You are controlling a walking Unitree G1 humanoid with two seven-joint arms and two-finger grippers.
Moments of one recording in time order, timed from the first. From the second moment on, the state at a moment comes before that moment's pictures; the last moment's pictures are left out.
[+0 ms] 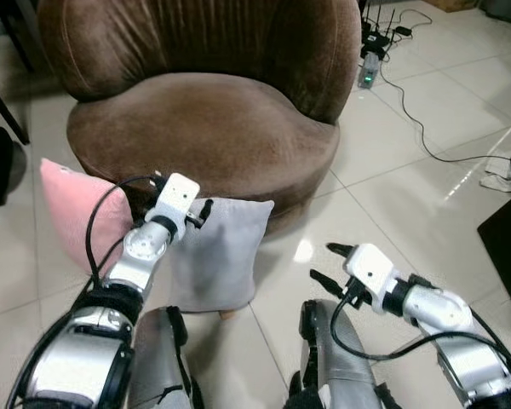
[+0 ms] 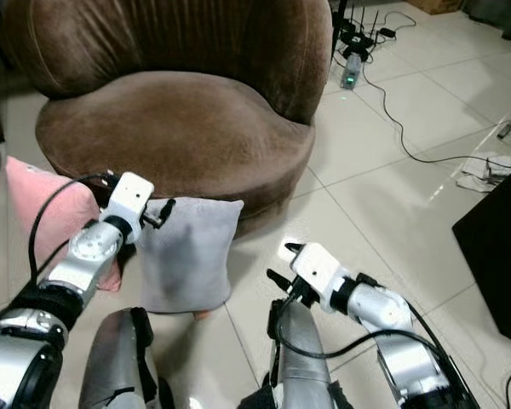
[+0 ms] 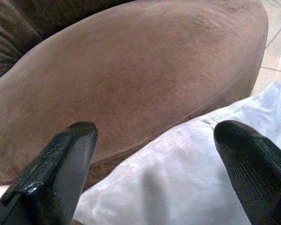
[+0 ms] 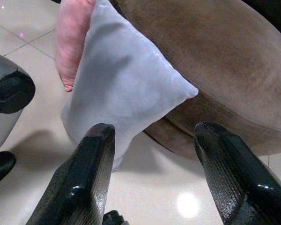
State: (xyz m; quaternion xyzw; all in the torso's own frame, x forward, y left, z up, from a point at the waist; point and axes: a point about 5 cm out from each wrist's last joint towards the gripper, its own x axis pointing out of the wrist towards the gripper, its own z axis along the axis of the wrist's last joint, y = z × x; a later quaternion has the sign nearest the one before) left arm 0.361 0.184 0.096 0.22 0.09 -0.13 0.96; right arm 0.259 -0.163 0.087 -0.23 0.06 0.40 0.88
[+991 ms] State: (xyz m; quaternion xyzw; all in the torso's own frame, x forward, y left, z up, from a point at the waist) left arm 0.370 0.242 0.115 0.48 0.19 -0.12 0.85; right arm 0.223 -0.128 0.102 -0.10 0.04 0.39 0.91
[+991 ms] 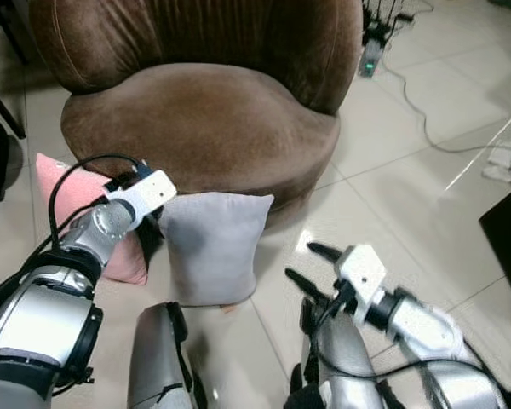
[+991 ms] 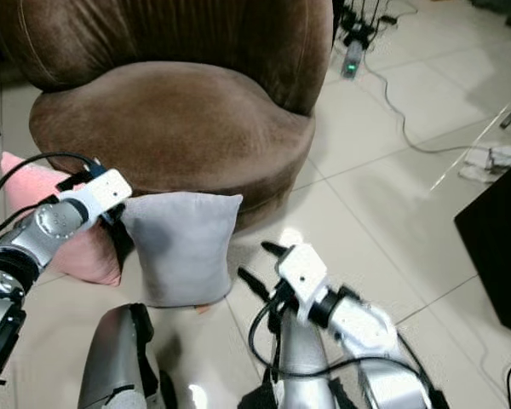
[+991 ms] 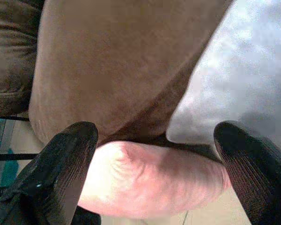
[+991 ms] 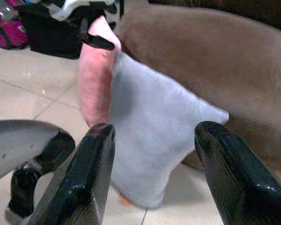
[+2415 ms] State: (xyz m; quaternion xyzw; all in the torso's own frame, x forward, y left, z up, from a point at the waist) left arm 0.322 0.242 0.033 -0.05 0.30 0.15 0.94; right arm 0.167 -0.163 0.136 -0.09 0.08 0.31 0.94
